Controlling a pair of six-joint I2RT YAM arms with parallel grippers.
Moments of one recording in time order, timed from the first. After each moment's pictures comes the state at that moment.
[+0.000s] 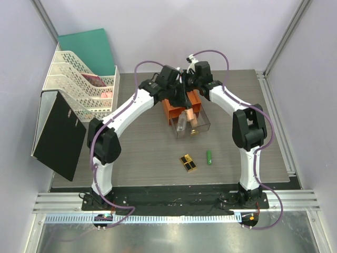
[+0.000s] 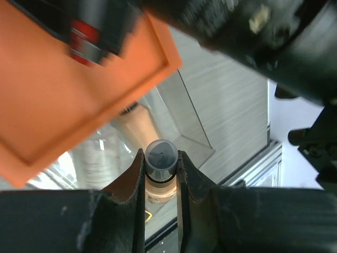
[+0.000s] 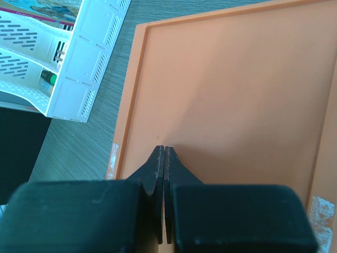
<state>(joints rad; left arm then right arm) -0.64 1.99 1.93 -0.68 0.23 -0.70 0.38 2.13 1.72 -0.11 -0.41 0.42</state>
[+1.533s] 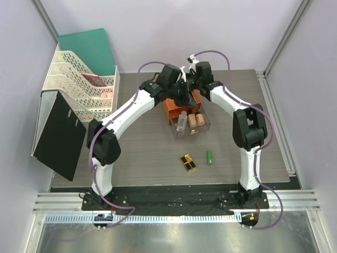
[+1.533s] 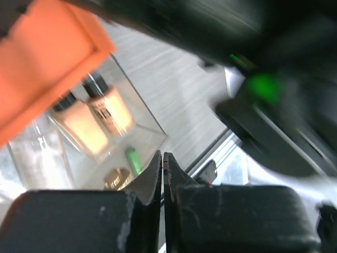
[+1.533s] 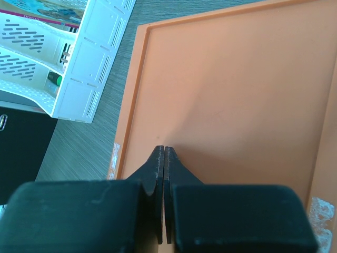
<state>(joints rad) -0.68 1.99 1.94 -0.61 0.38 -0.75 0.37 2.13 1.70 -0.08 -0.43 0.44</state>
